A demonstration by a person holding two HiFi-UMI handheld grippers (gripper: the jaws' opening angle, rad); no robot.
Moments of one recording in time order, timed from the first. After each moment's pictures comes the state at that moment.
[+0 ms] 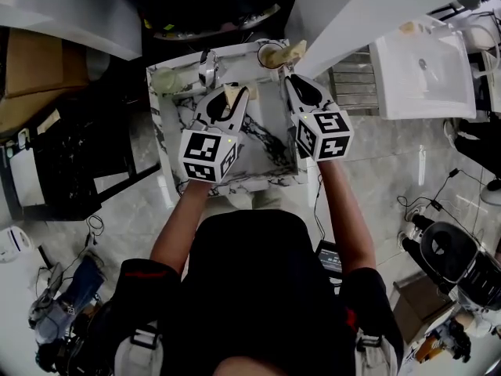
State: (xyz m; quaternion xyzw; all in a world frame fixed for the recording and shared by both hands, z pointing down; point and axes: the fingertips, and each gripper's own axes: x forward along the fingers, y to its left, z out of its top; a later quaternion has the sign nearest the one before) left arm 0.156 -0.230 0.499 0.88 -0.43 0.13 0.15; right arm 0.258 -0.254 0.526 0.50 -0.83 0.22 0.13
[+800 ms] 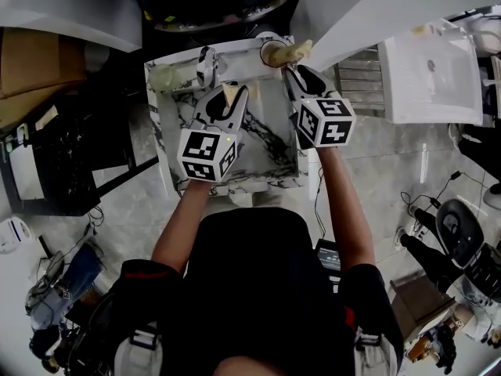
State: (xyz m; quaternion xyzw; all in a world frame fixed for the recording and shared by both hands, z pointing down) left arm 0.155 -0.242 0.524 0.87 -0.44 0.14 0.19; right arm 0.269 -0.286 0.564 0.51 -0.81 0.27 0.14
